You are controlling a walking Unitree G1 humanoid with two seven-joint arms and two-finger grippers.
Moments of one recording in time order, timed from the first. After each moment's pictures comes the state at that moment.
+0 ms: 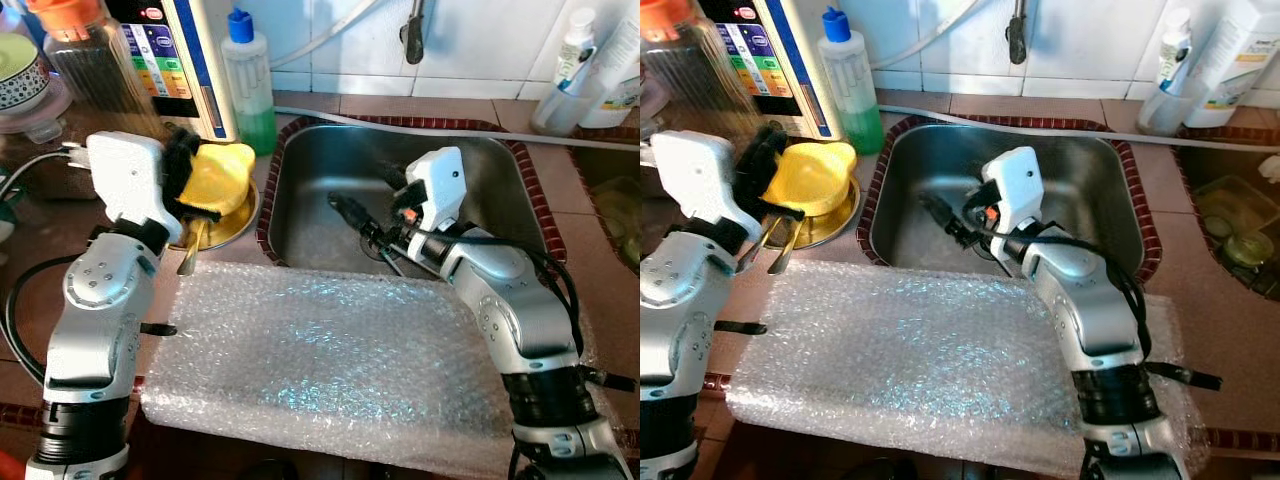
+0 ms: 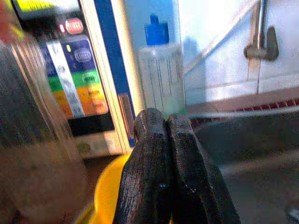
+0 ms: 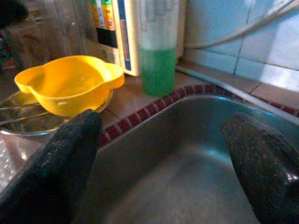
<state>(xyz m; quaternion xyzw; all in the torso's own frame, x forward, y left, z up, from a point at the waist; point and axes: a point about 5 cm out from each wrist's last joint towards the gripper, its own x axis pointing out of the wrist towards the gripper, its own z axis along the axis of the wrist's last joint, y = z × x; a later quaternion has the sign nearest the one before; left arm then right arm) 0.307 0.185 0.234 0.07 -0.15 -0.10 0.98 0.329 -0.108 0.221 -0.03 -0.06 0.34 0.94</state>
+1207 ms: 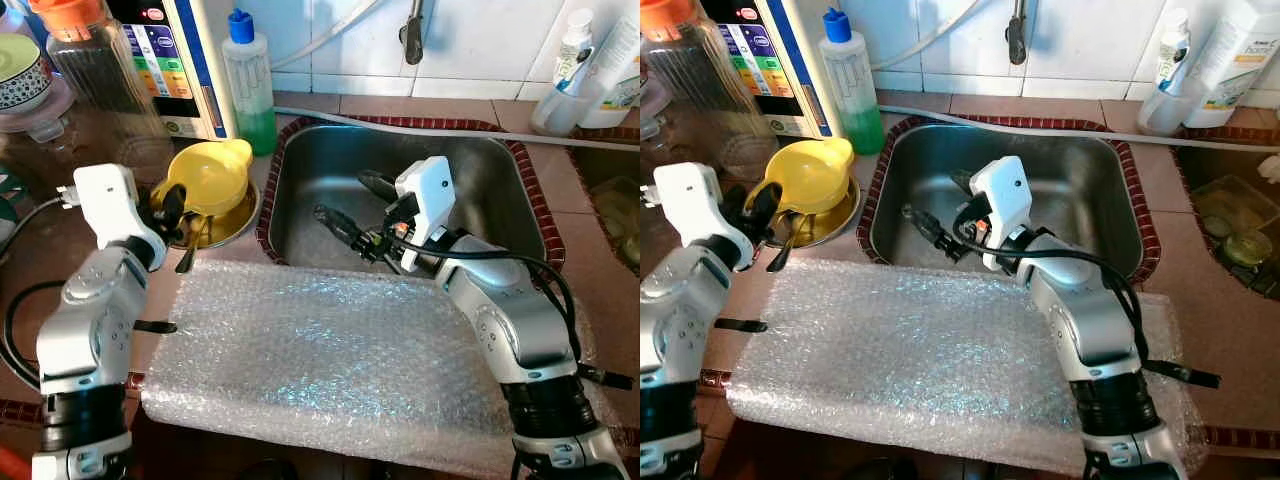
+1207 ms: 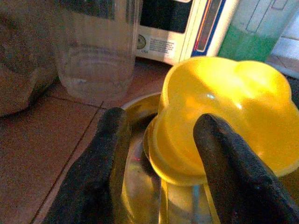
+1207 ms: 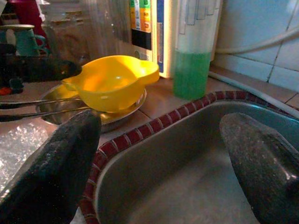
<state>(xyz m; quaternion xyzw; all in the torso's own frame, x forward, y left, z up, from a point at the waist) 0.323 0.217 0.200 -0.08 0.01 0.01 1.00 0.316 -0.096 0.216 -0.04 -0.07 0.40 0.91</state>
